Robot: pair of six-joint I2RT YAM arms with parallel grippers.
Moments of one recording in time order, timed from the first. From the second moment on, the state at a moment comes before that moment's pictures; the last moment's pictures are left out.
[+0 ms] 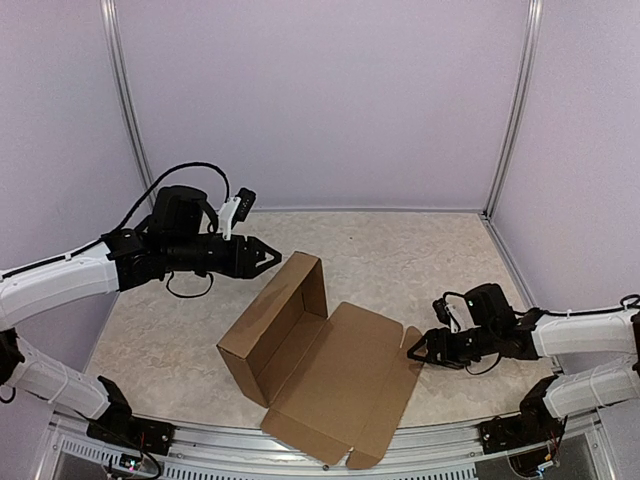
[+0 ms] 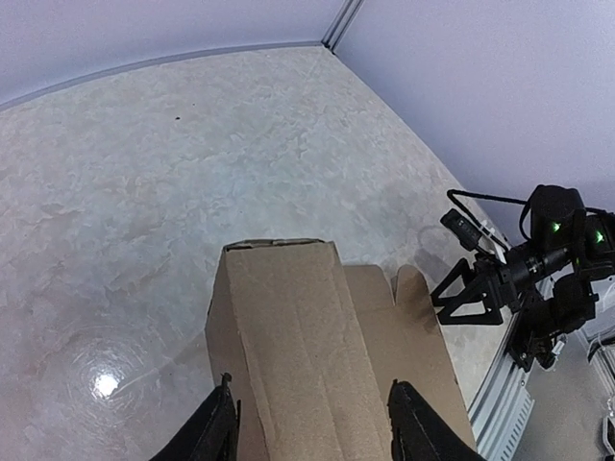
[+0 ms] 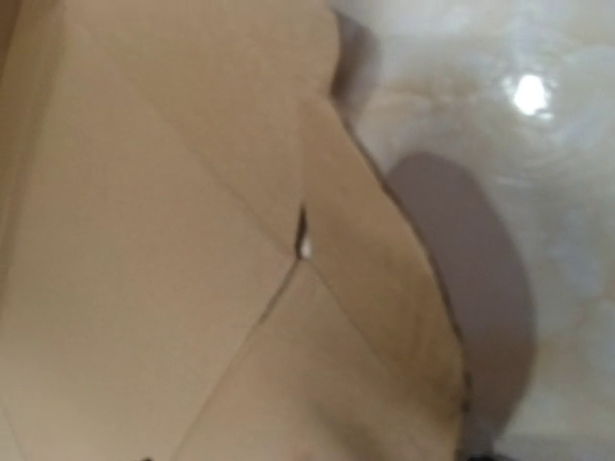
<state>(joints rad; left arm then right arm) -0.72 1.26 1.00 -0.21 0.24 -0.36 0.56 1.16 0.33 -0.03 -0.41 0.65</state>
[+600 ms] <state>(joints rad) -0.73 1.31 0.93 -0.19 0.24 -0.40 0.56 1.10 0.16 0.28 -0.48 0.84</state>
